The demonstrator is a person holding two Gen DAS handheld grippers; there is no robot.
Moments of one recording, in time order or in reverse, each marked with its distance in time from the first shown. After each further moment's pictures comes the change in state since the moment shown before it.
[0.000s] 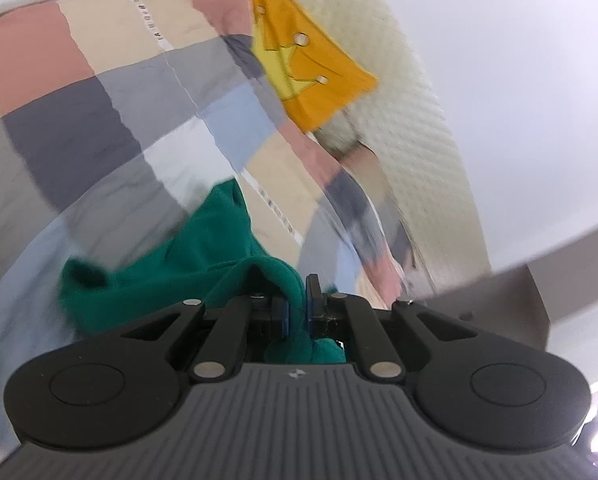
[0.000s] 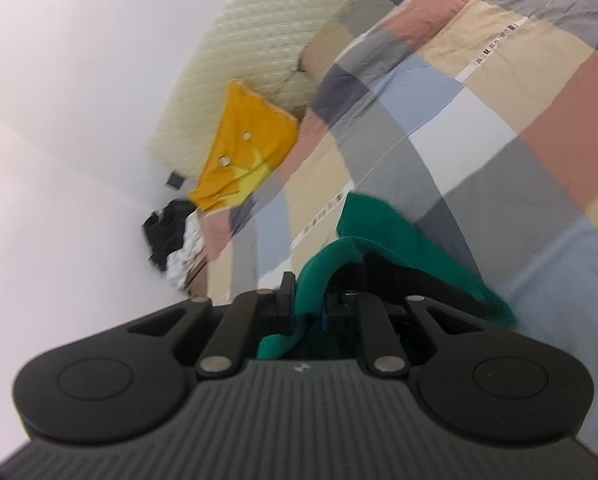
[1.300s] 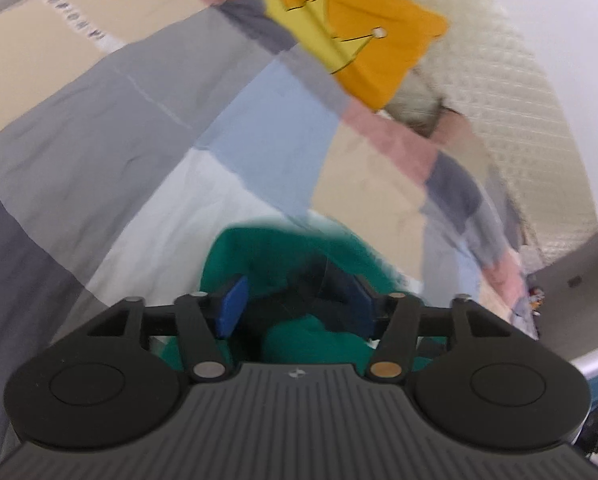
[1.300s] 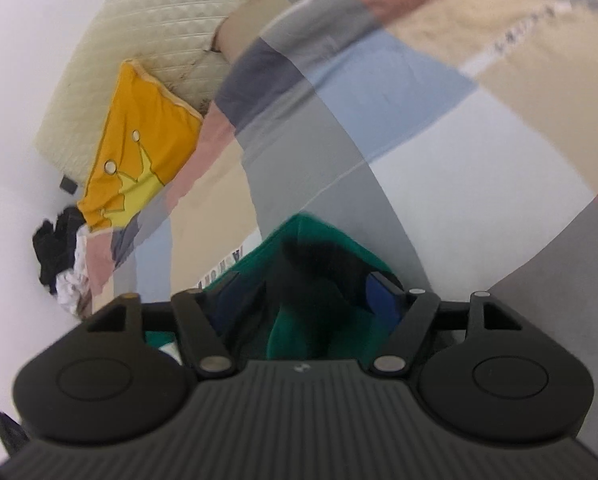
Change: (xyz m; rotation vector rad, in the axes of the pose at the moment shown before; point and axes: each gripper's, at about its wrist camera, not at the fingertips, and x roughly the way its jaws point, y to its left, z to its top) left arm 0.301 0.043 0.119 0.241 0.092 0.214; right arm 0.230 -0.053 0.073 -0.085 0.003 -0.246
